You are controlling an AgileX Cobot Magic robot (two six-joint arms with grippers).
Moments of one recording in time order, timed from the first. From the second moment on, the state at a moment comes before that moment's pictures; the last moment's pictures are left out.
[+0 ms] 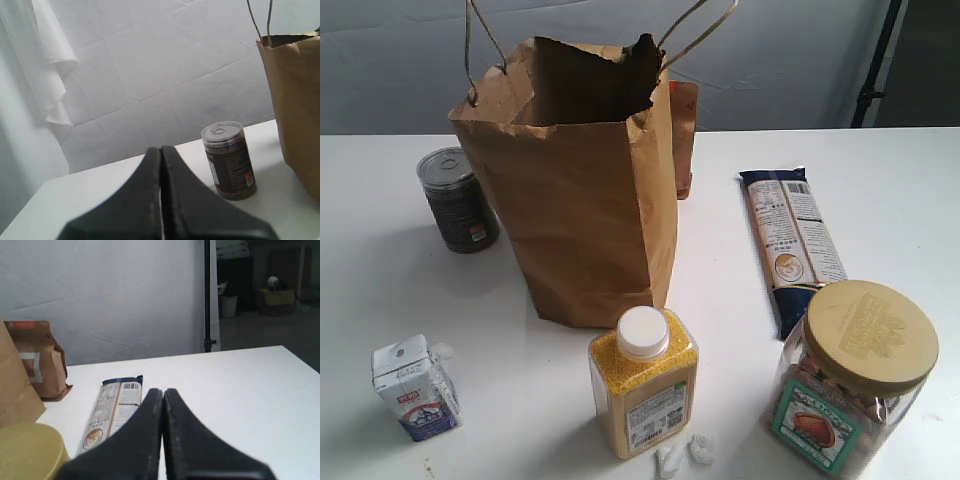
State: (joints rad) left arm -0.04 0.00 0.00 0.12 0.06 0.16; right arm 0.23 0.00 0.00 0.05 0.14 0.03
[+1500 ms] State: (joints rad) left arm -0.04 0.00 0.00 0.12 0.06 0.16; right arm 1.07 1.14 -1.04 0.02 1.06 -0.34
